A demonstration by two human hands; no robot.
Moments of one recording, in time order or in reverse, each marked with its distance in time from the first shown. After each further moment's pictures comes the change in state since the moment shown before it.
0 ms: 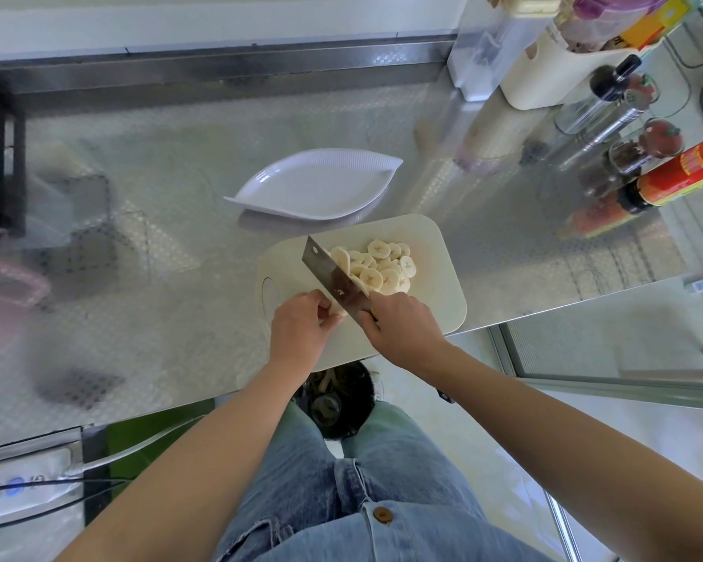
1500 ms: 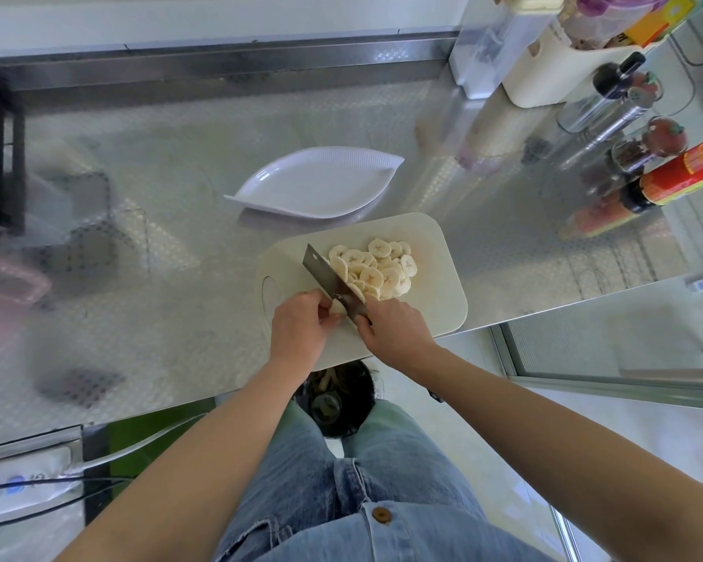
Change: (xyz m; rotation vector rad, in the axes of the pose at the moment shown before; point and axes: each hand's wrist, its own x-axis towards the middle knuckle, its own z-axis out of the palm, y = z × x) left_hand 0.000 0.002 -0.002 -0.048 -0.021 -0.043; right_hand 0.007 0.000 0.017 -0.017 -0.053 0.033
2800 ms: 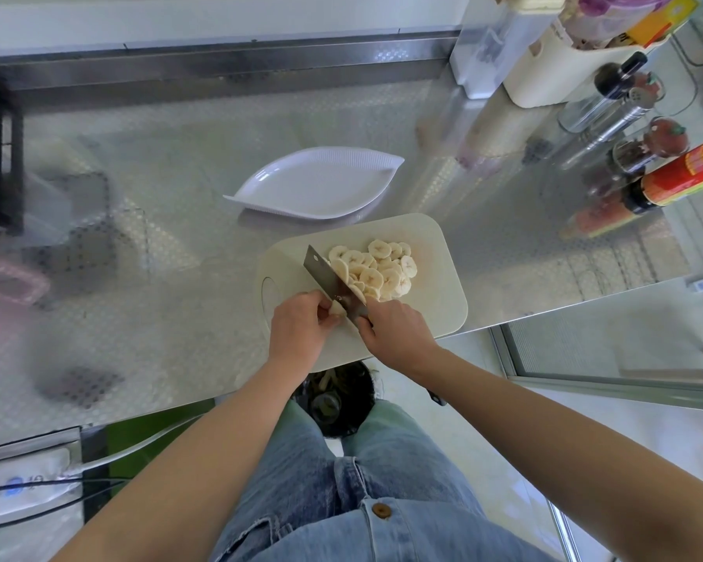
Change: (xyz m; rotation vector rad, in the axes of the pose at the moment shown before) left_hand 0.003 -0.003 0.001 0.029 0.009 0.015; right_hand 0.000 0.001 0.000 0.021 -0.005 -0.005
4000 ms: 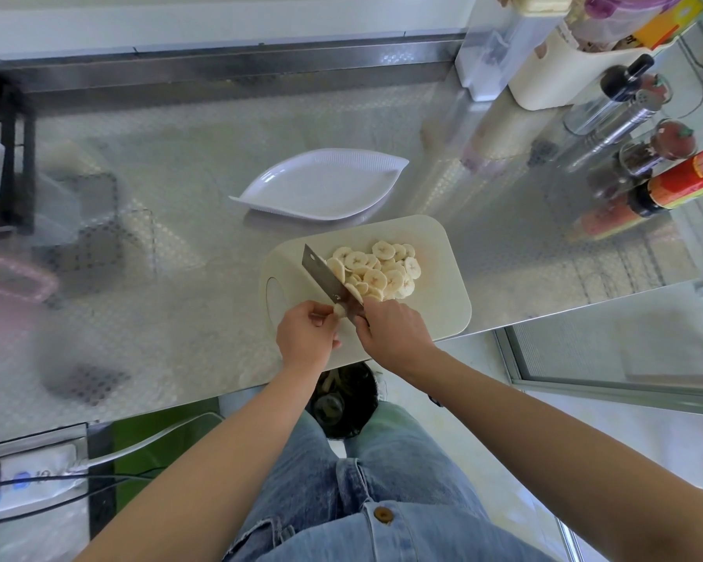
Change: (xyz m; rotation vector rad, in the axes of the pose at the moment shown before) left_hand -0.015 0.011 0.012 -0.599 0.059 -0.453; right_hand -0.003 -0.011 -0.006 0.003 0.011 0.000
